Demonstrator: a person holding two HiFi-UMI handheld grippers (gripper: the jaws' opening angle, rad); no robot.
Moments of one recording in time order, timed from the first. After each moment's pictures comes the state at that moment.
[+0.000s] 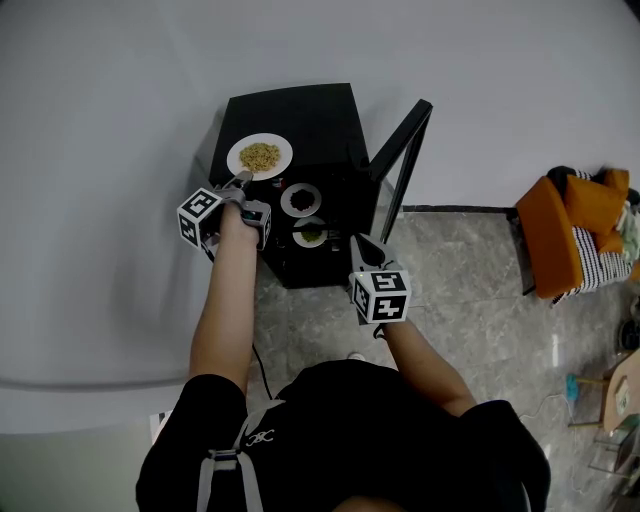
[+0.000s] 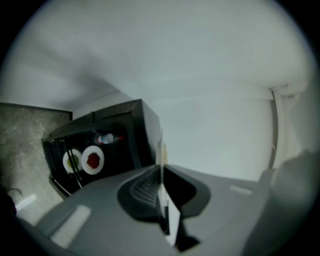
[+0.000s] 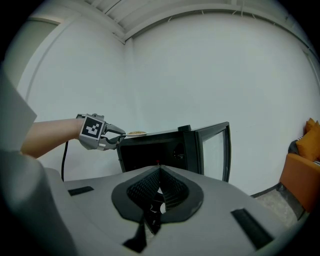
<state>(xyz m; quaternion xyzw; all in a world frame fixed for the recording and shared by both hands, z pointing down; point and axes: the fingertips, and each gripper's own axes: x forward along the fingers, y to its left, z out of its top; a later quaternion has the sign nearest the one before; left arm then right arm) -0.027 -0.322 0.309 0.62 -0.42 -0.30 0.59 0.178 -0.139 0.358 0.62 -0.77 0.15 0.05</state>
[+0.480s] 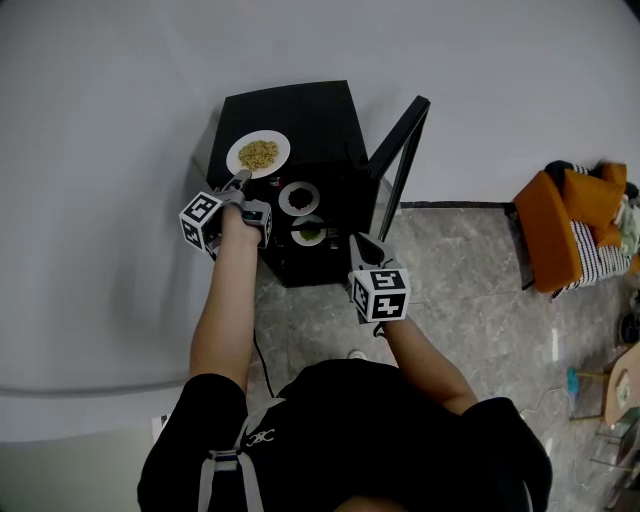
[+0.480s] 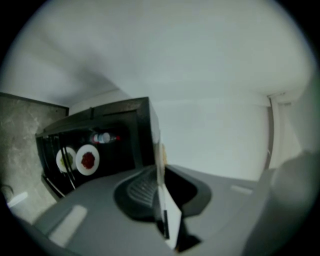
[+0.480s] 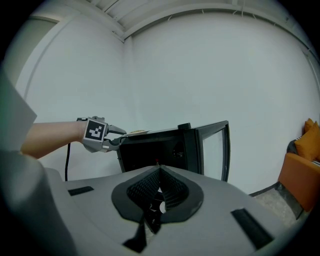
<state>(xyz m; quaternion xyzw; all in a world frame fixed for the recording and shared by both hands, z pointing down) -0.027 -0.331 0.317 0.62 -0.41 -0.33 0.59 0.177 -0.139 0.363 0.63 -0.76 0.16 0.05</state>
